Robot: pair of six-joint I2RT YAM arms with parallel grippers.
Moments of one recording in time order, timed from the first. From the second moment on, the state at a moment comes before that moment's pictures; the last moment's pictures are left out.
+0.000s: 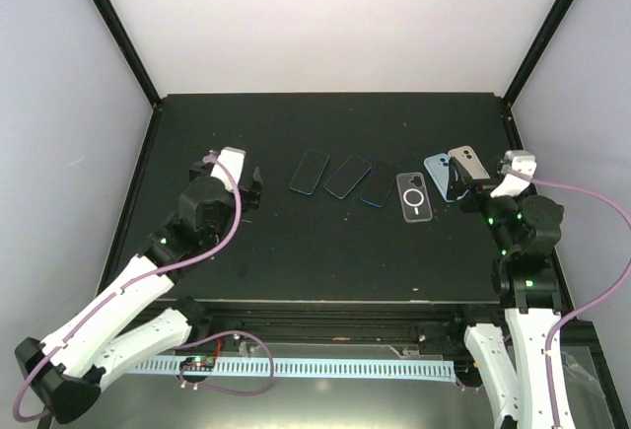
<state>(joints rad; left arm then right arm) -0.63 0.83 0.80 -0.32 -0.52 0.01 -0.01 0.51 0.73 -0.27 -0.19 0.21</state>
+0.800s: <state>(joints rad) -0.64 0.77 0.77 -0.23 -0.50 -0.04 -0.01 0.51 0.71 -0.27 -0.33 0.01</state>
